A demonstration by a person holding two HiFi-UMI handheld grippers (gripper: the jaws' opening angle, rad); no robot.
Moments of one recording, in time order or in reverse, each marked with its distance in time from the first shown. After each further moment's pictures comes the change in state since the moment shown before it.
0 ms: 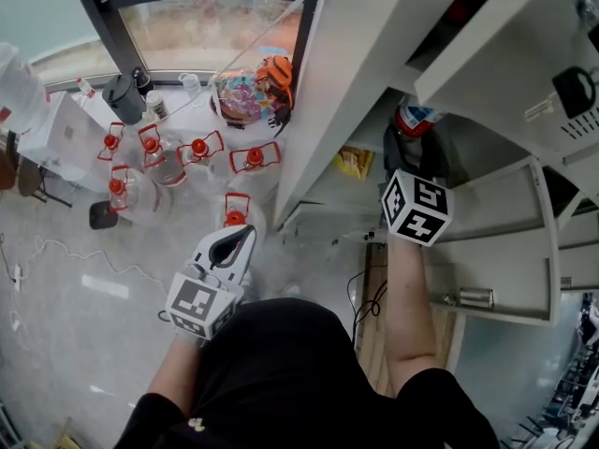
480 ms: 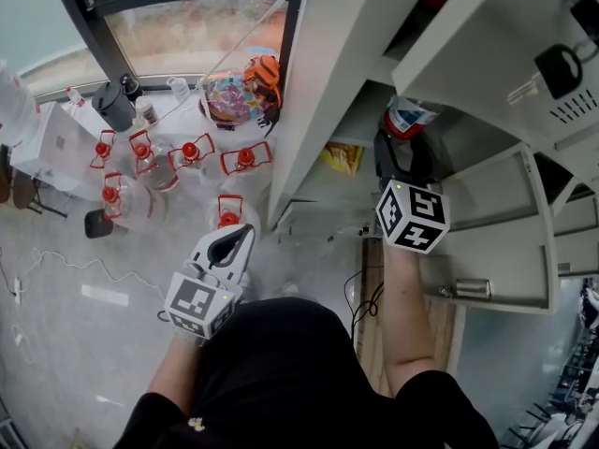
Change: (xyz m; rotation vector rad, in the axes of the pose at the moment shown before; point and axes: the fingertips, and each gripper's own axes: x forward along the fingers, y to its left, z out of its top) left arm 0.011 -0.008 0.002 0.007 0.001 -0.045; right arm -0.021 0.001 -0.003 0.021 -0.019 0.043
